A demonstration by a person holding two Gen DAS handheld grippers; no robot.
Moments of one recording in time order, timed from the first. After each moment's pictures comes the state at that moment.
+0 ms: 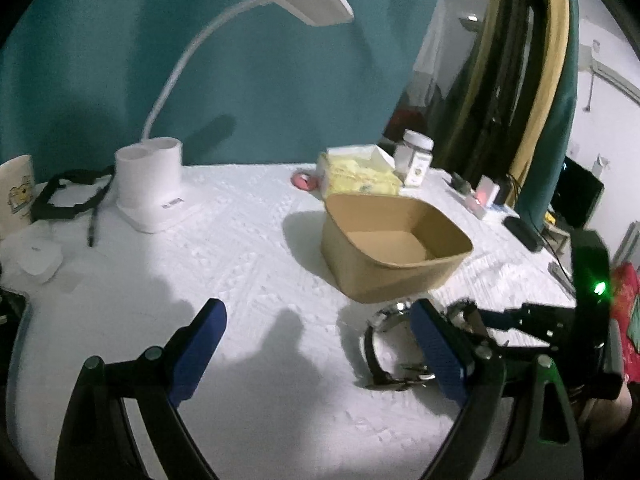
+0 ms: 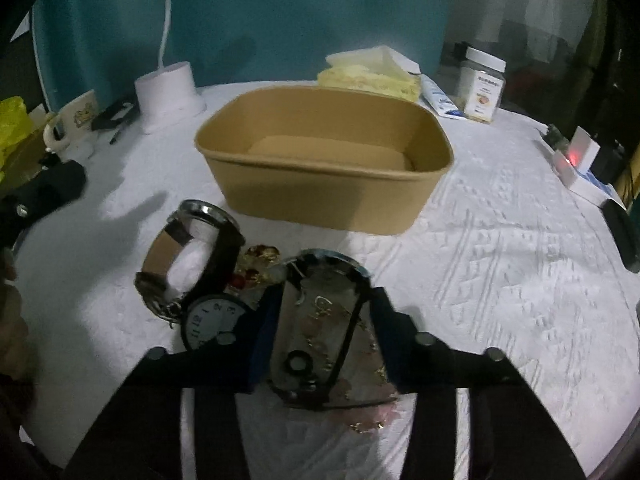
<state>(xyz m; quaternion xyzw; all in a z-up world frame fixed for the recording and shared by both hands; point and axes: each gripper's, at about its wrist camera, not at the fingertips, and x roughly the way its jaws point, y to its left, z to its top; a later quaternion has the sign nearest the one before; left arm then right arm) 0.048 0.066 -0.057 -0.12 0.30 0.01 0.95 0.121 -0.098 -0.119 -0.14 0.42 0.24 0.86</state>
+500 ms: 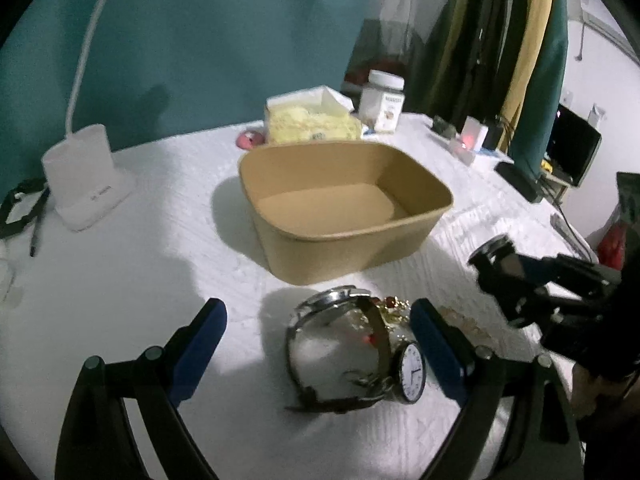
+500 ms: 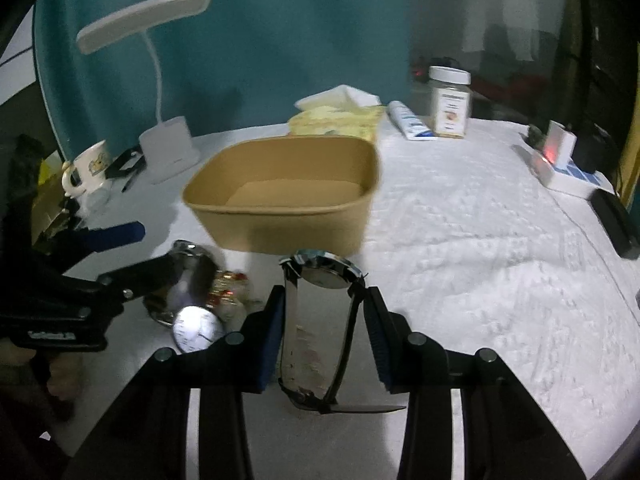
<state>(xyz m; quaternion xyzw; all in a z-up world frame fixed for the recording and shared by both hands) 0.097 0.007 -0.077 -0.08 0.38 -0.02 0.92 0.126 -0.164 -0.093 -0.07 0.39 0.25 0.88</state>
